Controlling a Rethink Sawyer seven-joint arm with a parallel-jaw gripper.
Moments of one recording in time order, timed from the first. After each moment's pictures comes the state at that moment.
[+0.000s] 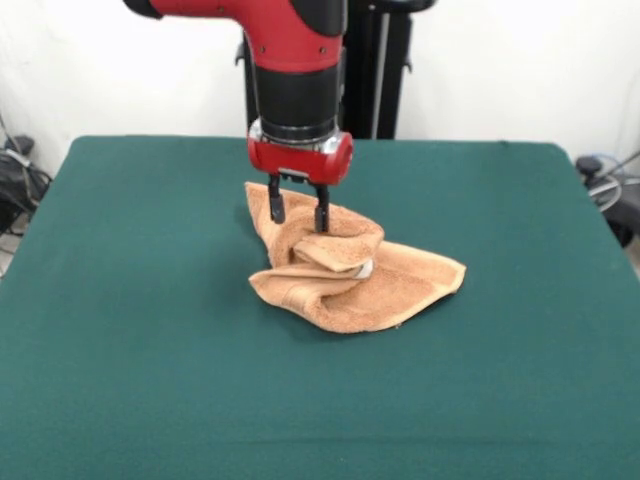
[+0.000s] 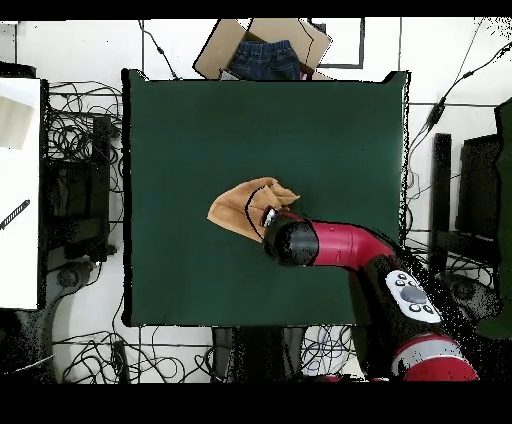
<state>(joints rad) -0.54 -0.61 0.23 1.84 -0.36 0.30 2.03</state>
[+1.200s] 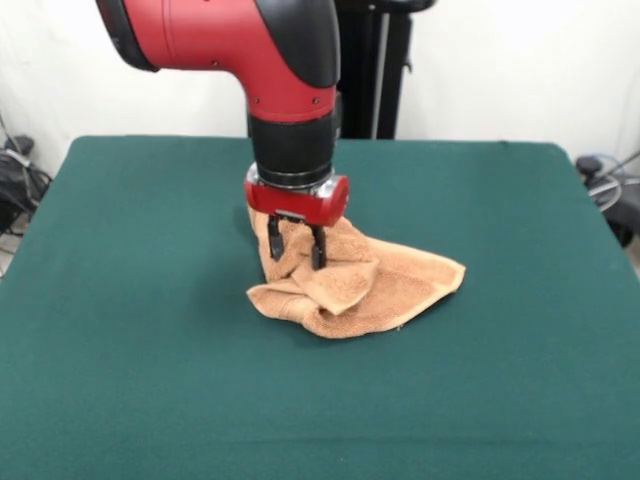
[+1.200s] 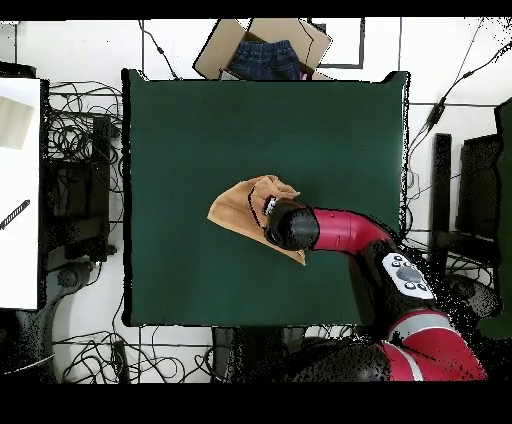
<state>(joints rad) -0.54 -0.50 0.24 1.73 -0.36 0.31 2.03</state>
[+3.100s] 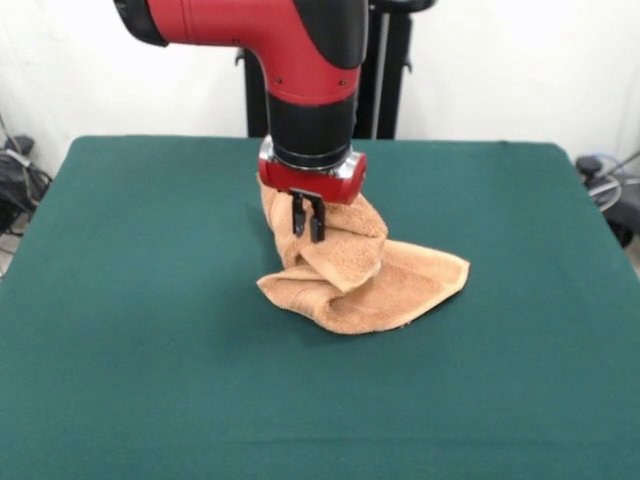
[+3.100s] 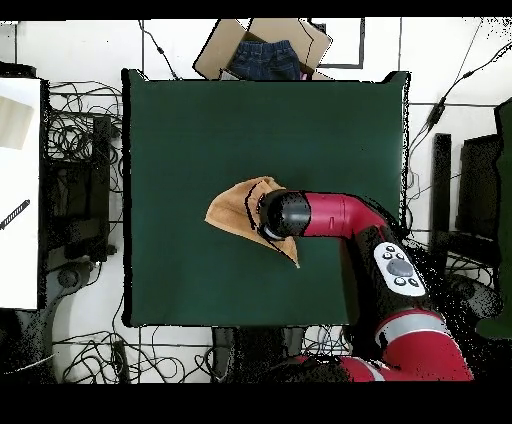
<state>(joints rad) -0.48 -0.57 0.23 1.68 -0.36 0.56 2.03</state>
